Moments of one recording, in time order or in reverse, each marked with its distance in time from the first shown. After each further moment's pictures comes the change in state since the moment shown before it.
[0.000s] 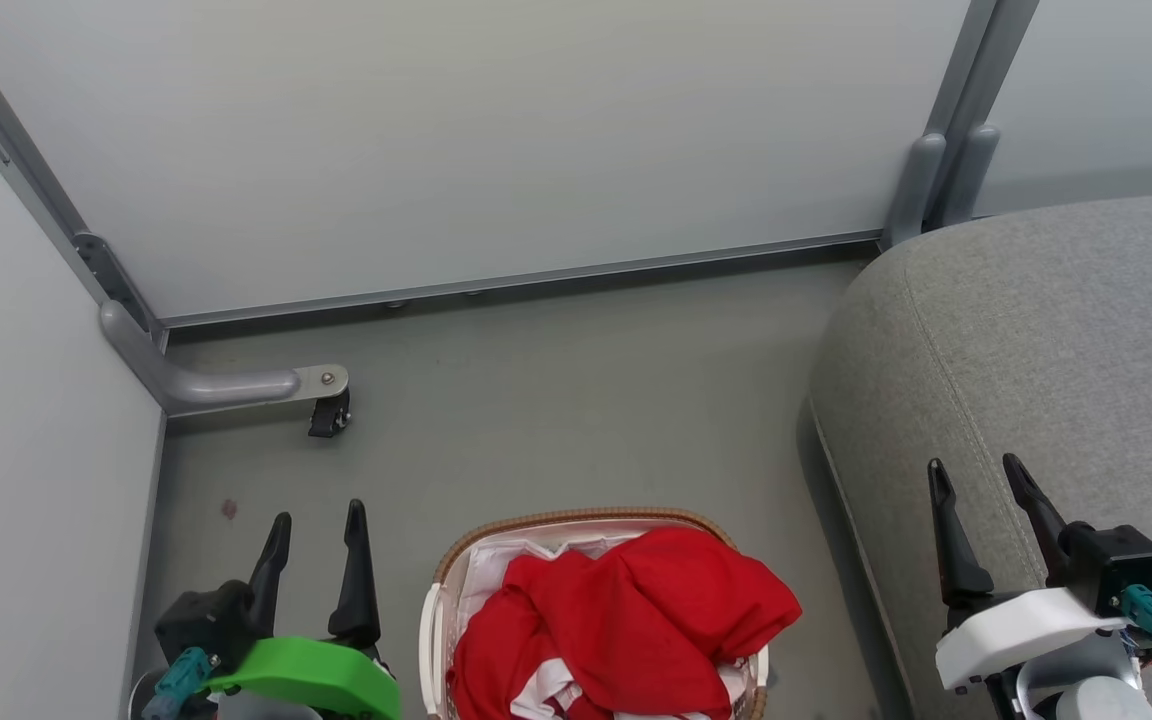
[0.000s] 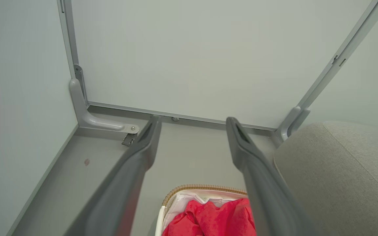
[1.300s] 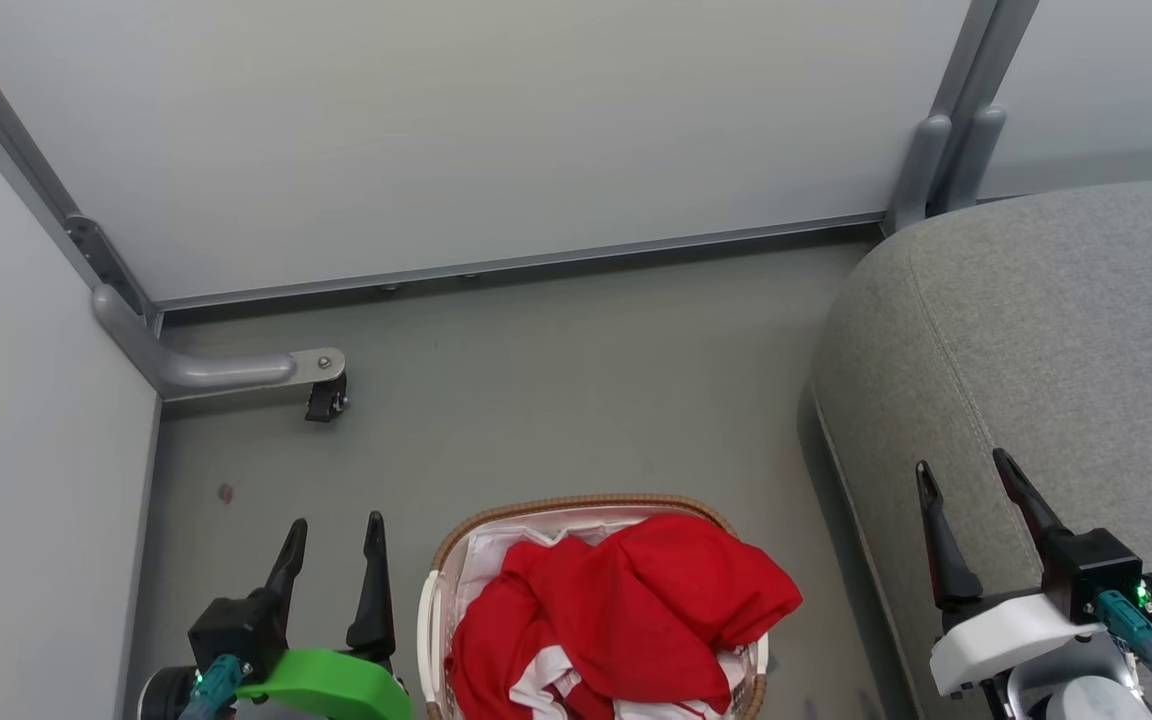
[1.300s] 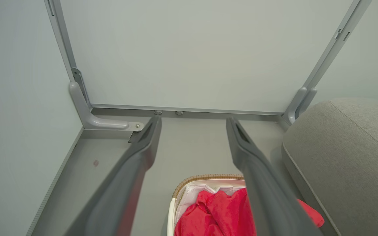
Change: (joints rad) left arm -0.001 0.001 -0.025 0.039 0.098 0.004 -0.033; right arm 0.001 -0.002 0.008 -0.001 -0.128 0.000 -0.032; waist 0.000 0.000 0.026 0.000
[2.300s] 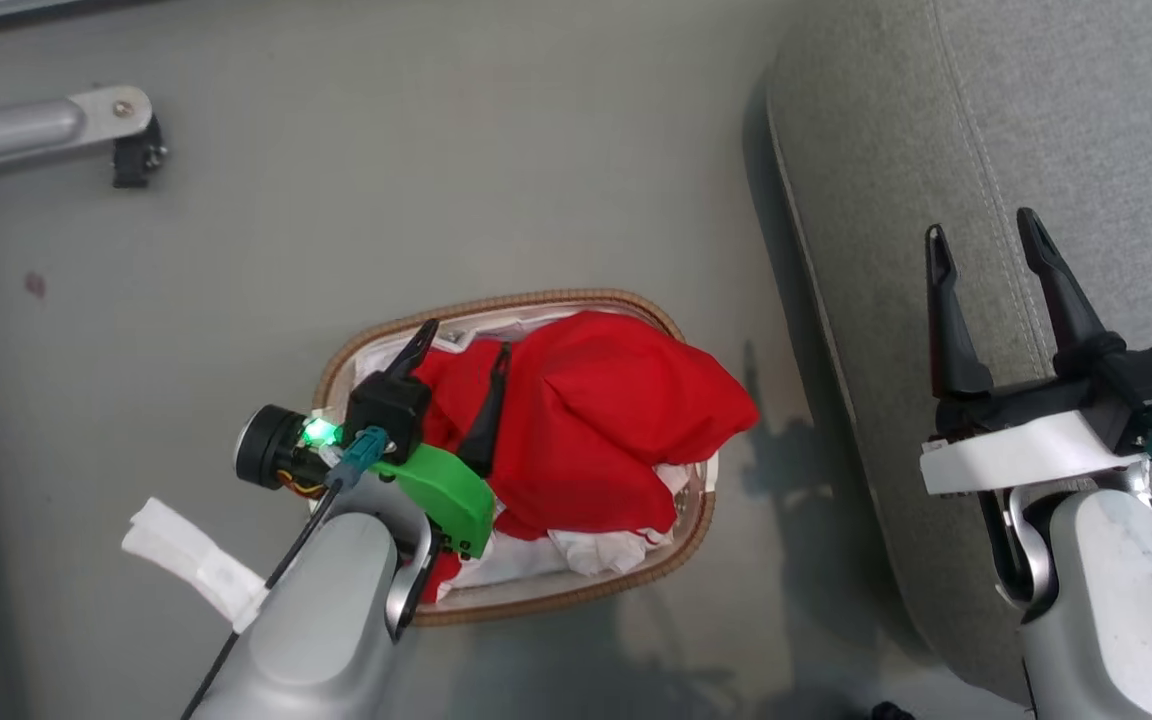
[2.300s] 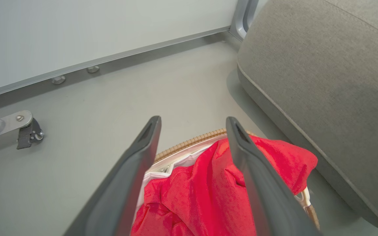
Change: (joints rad) left arm -0.475 -0.001 -0.263 0.325 0.099 -0.058 -0.002; right arm -0.265 -0.002 0.020 -0.132 0.048 0.000 -0.002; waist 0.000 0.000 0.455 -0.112
